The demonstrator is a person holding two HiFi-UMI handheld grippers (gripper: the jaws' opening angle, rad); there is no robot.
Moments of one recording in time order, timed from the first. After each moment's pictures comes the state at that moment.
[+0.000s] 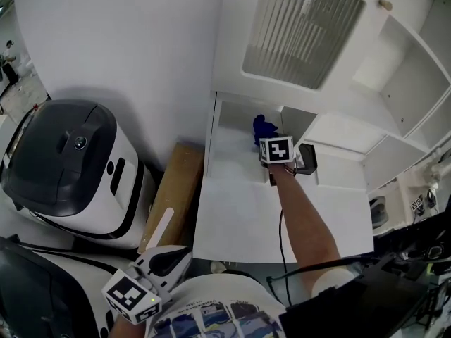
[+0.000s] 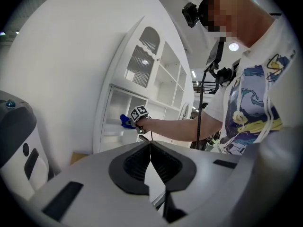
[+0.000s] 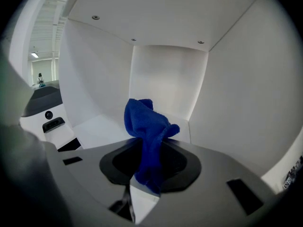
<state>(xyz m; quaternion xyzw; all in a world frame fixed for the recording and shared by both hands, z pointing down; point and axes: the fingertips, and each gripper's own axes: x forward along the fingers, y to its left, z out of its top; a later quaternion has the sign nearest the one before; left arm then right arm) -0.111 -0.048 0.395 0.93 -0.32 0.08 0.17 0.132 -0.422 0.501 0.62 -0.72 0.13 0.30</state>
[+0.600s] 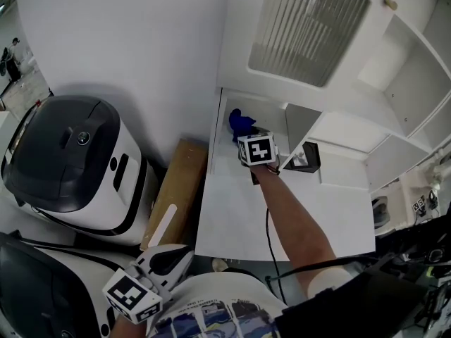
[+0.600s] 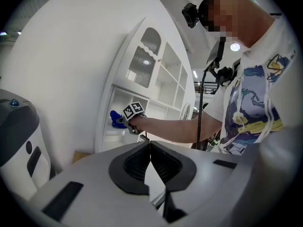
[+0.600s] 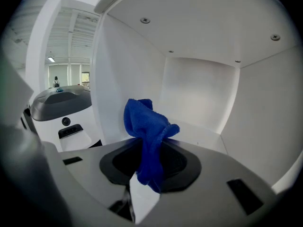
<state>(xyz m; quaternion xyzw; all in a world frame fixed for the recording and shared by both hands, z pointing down) -0.118 -0.043 0.396 0.93 -0.33 0.08 0.17 0.030 -0.415 0.488 0.55 -0.78 0.10 0.27</state>
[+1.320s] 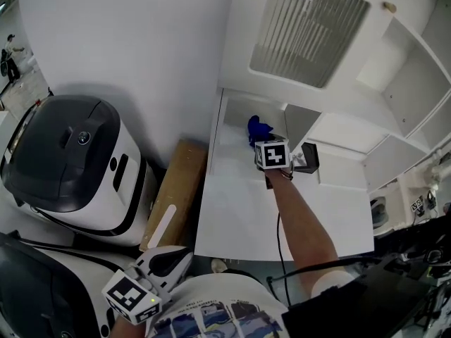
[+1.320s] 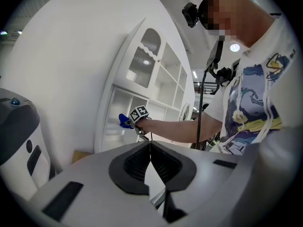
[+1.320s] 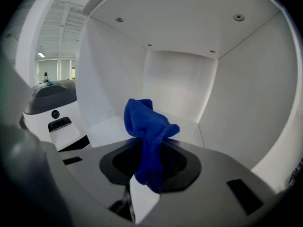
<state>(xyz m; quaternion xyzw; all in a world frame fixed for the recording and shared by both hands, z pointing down) -0.122 -0.038 0.397 0.93 -0.32 0.07 0.17 0.098 -0.405 0.499 0.60 -0.74 0.11 0.29</state>
